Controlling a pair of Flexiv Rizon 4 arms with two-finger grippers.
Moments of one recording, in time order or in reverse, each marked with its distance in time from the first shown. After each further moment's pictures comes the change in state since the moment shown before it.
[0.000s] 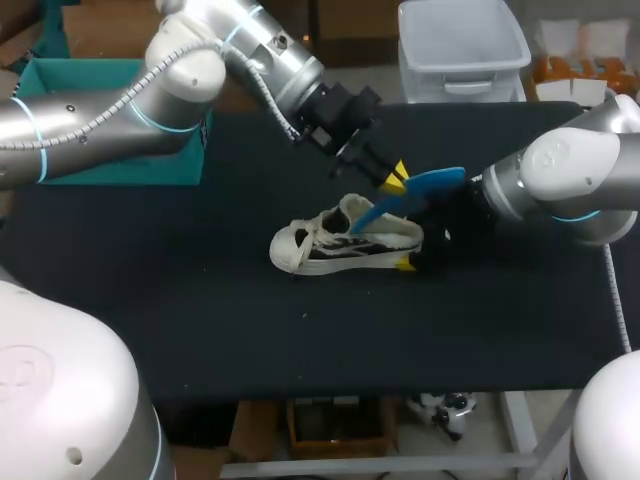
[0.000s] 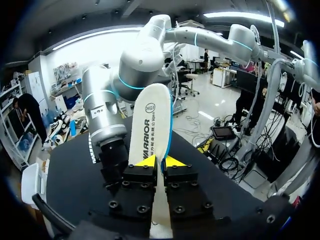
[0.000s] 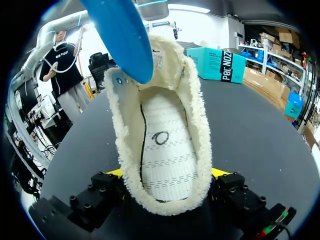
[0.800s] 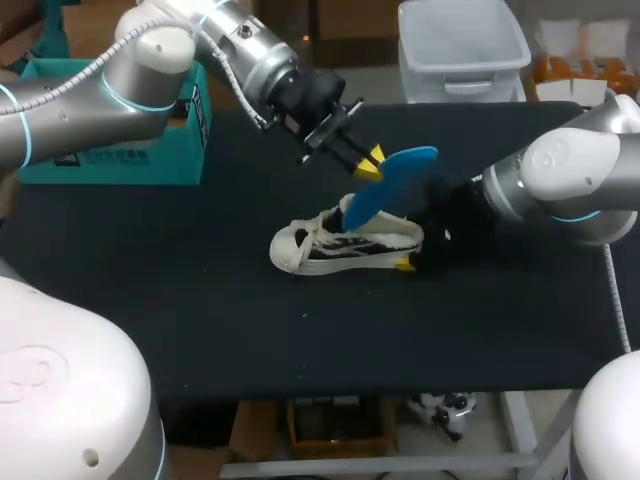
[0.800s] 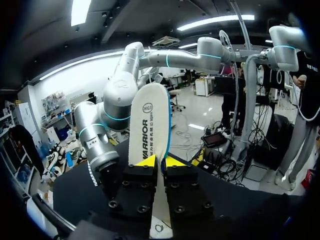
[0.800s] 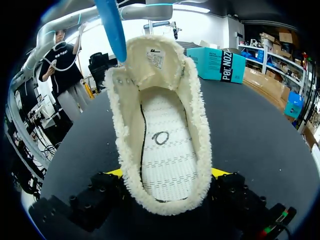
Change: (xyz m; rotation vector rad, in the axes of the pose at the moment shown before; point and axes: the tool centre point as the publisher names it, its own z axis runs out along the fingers) left arm 0.026 -0.024 -0.040 0.185 0.095 0.179; right arm 0.000 0.000 0.000 0.000 0.000 0.000
